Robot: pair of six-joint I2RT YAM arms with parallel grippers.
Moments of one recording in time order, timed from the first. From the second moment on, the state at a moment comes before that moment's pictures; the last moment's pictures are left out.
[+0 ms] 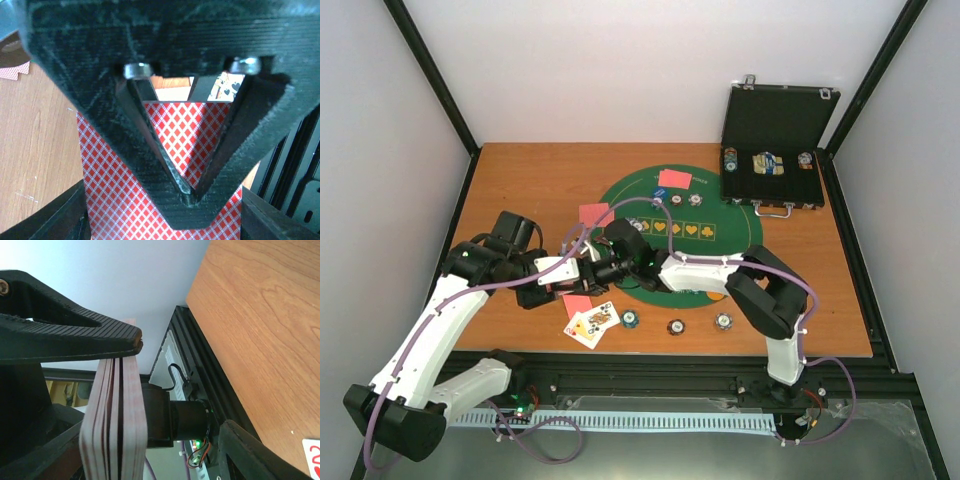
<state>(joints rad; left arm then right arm) -0.35 0.98 1.04 -1.22 0.19 0.92 0.97 1.92 1.20 0.32 -0.84 1.02</state>
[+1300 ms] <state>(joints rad) -0.35 0.98 1.04 -1.23 0.19 0.92 0.90 1.80 1.08 0.34 -0.85 0.98</state>
